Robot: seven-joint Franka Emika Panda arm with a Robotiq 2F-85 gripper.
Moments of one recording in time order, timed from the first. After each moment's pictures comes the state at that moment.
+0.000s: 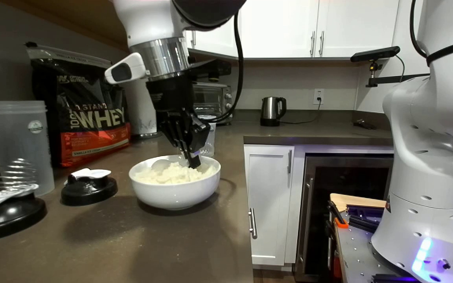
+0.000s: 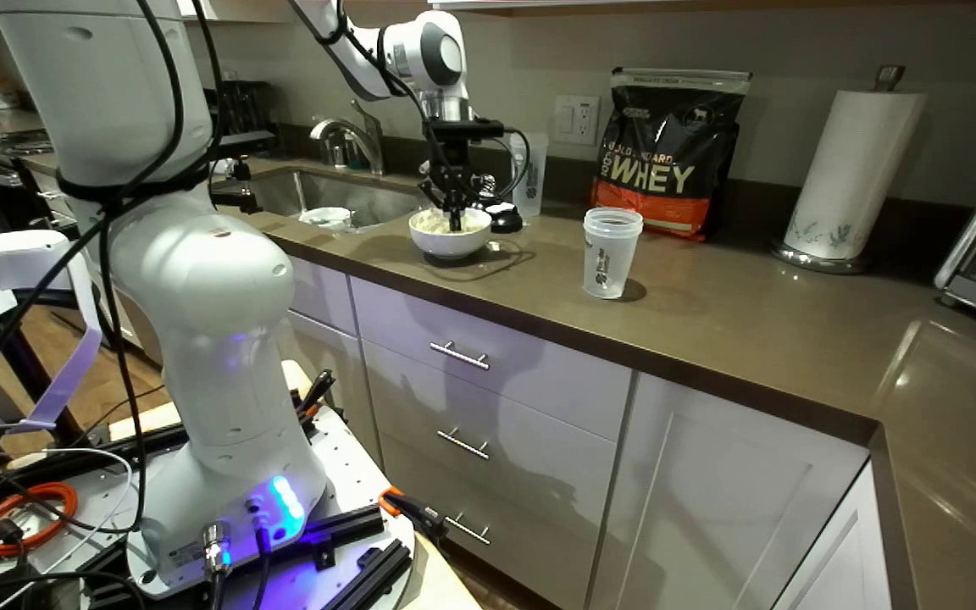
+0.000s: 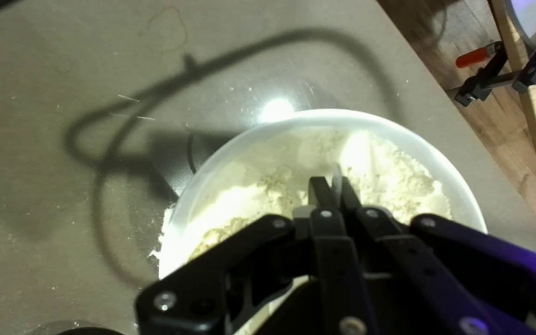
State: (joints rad) arm 0.25 0.01 0.22 -2.16 -0.19 1.95 -0.64
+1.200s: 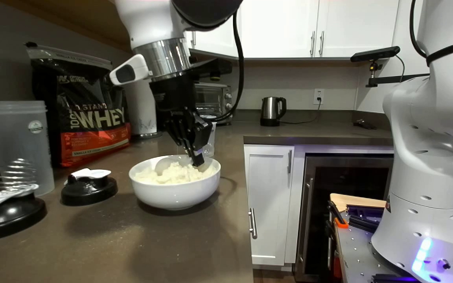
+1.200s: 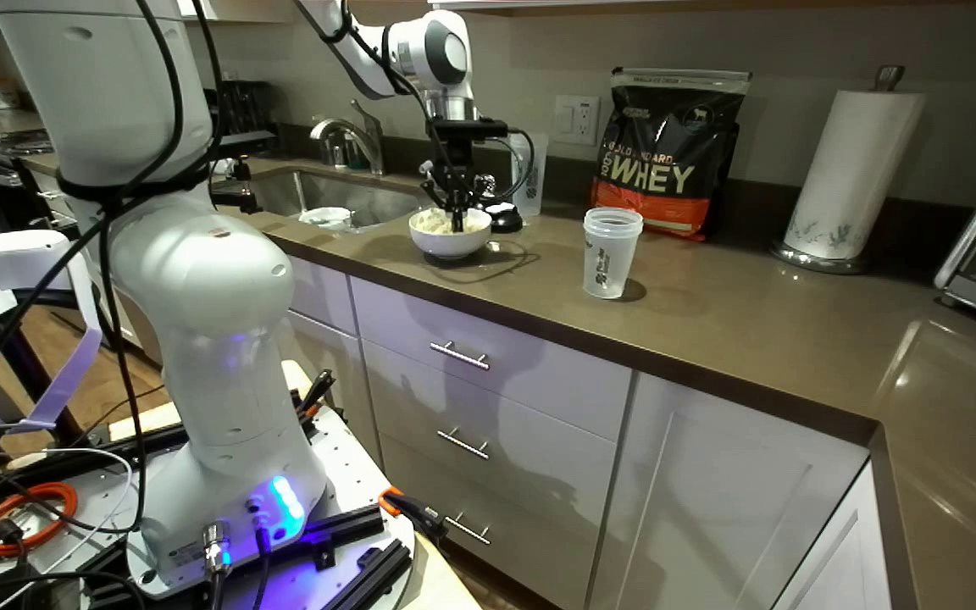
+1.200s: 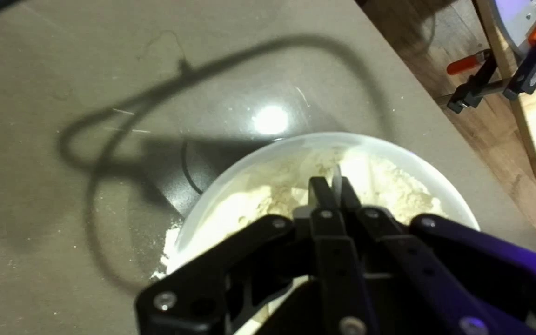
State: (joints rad) arm 0.25 0.01 0.20 -2.15 -0.18 1.92 -0.64
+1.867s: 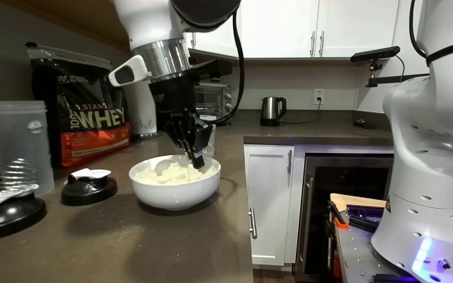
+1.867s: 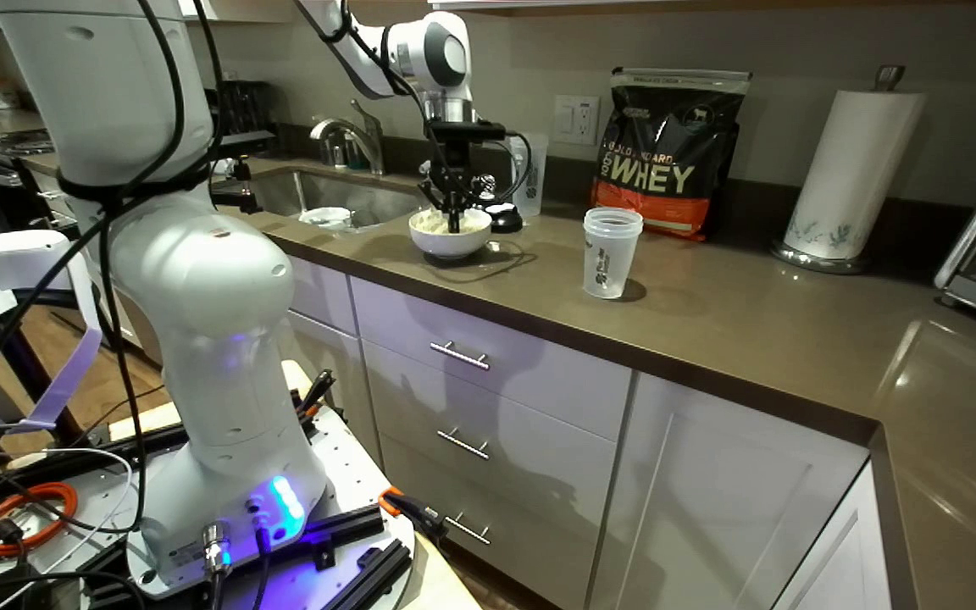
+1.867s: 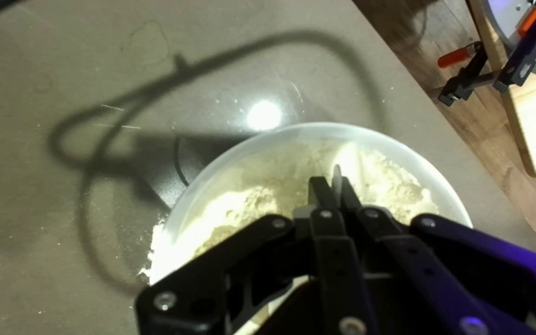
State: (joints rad) arm 0.25 0.01 0.21 -2.15 -0.16 1.92 -0.64
